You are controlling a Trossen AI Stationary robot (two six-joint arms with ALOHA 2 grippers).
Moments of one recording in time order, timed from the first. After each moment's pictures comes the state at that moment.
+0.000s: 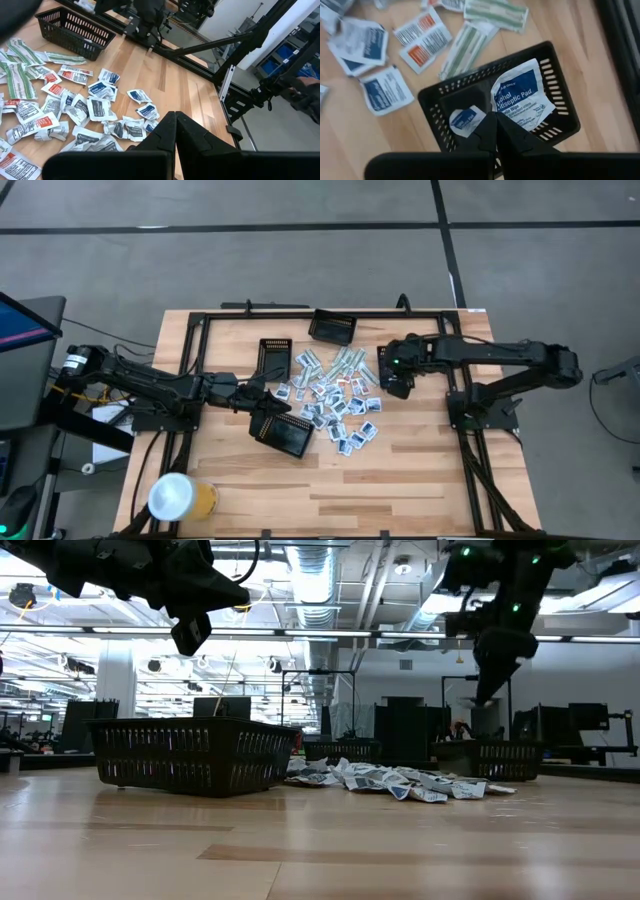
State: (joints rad) left arm -0.17 0.91 0.44 0.38 -0.04 -0.48; right arm -0.21 1.24 0.86 -0.86 0.28 0.07
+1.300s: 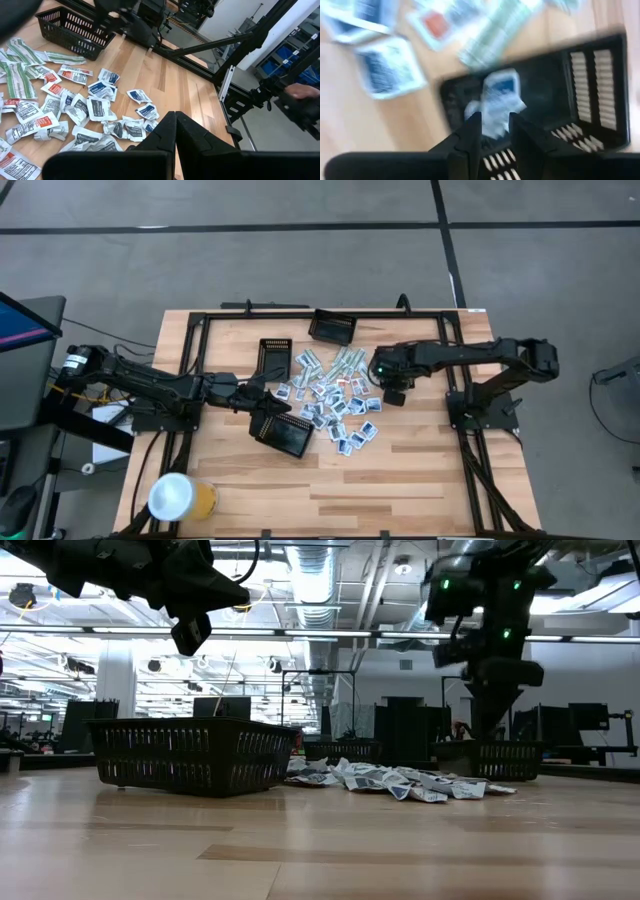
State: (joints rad) left arm -0.17 0.91 0.44 0.38 -0.04 -0.48; right arm -0.15 1.41 0.86 -0.82 0.23 0.01
